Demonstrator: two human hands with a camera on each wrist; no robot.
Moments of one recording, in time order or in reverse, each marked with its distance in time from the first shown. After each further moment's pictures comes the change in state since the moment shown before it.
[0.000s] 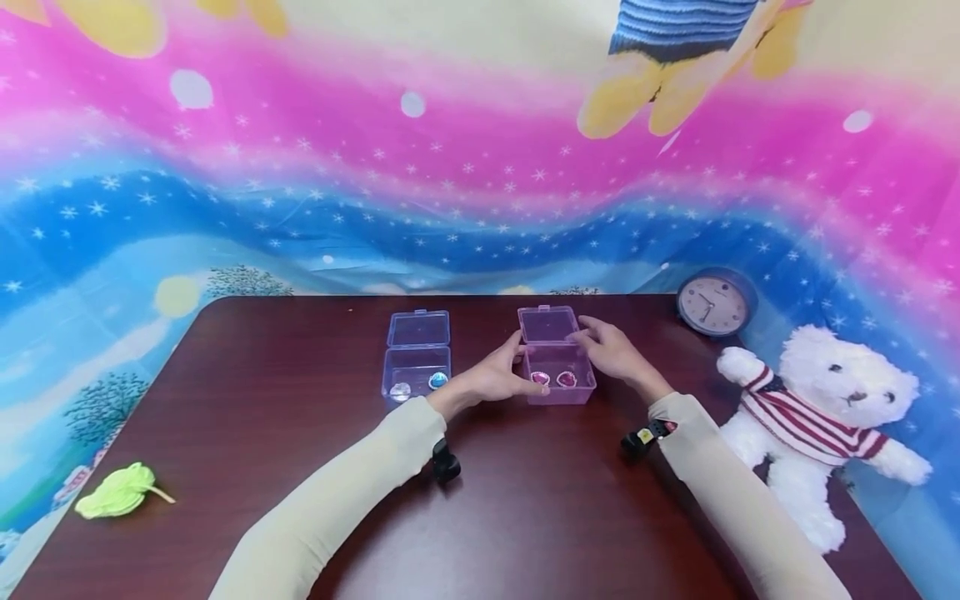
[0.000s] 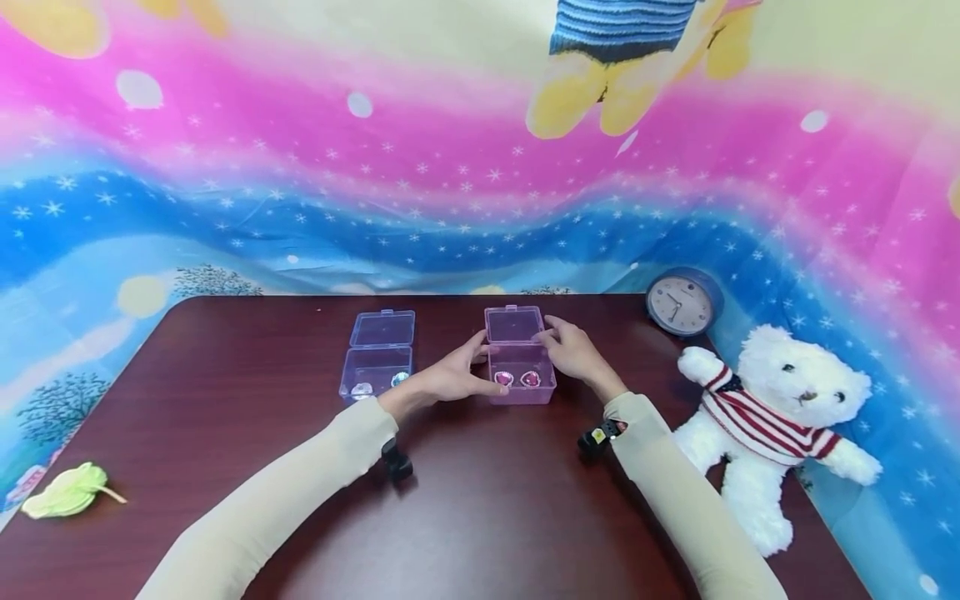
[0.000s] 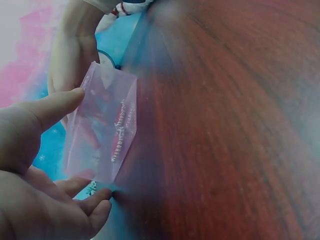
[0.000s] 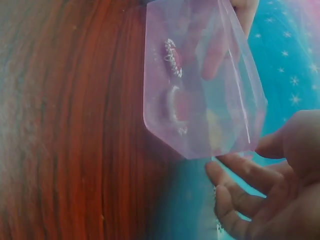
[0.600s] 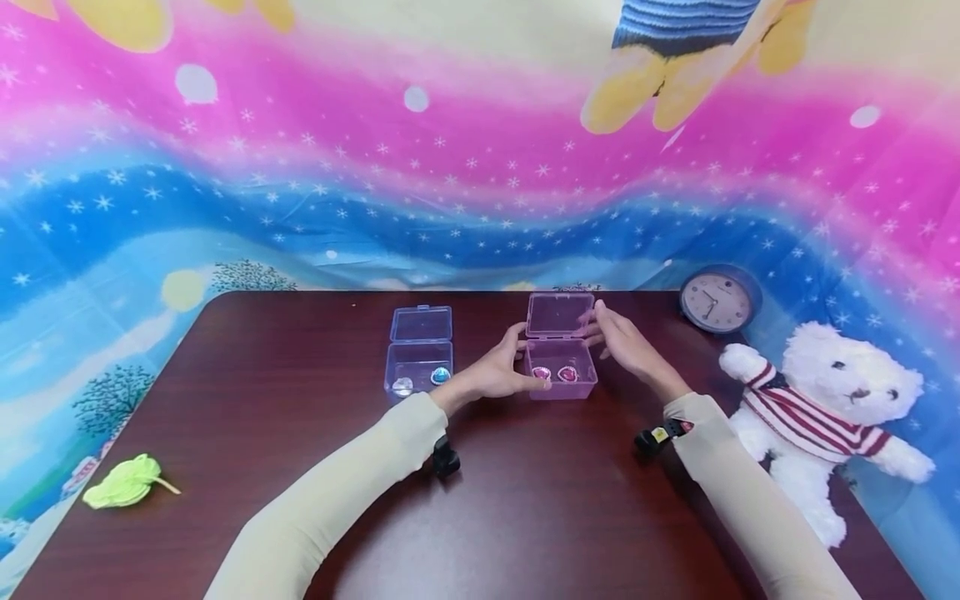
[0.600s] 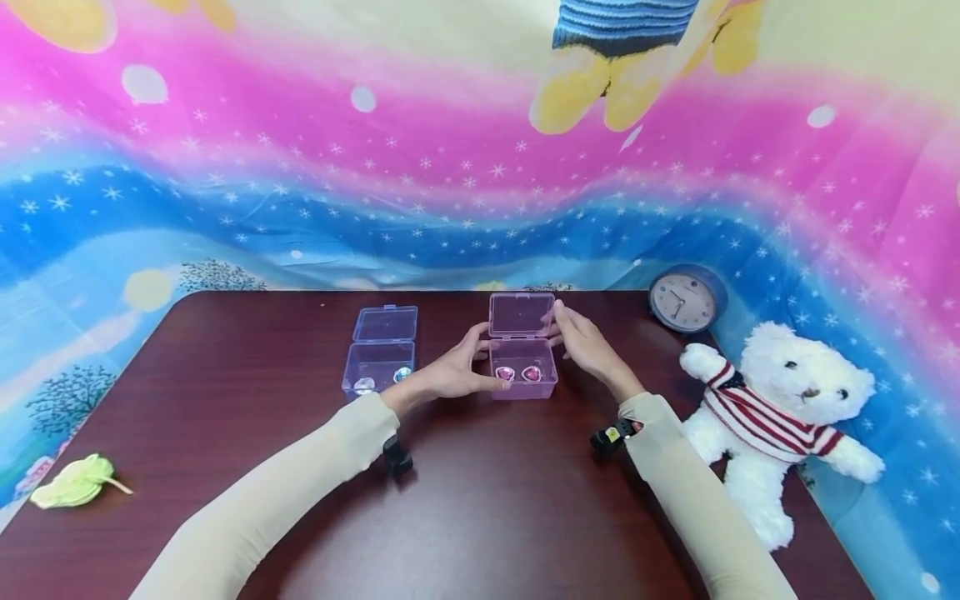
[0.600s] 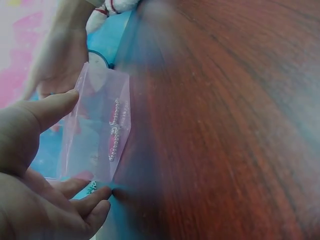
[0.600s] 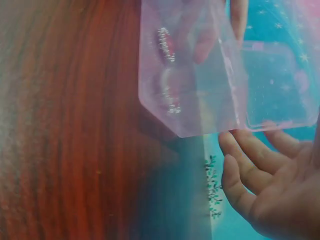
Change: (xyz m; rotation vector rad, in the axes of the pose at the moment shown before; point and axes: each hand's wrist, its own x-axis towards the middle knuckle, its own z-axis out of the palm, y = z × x) left_hand -0.003 0.000 0.002 0.088 0.038 -0.003; right_hand -0.011 -0.001 -0.018 0.142 -0.013 -0.087
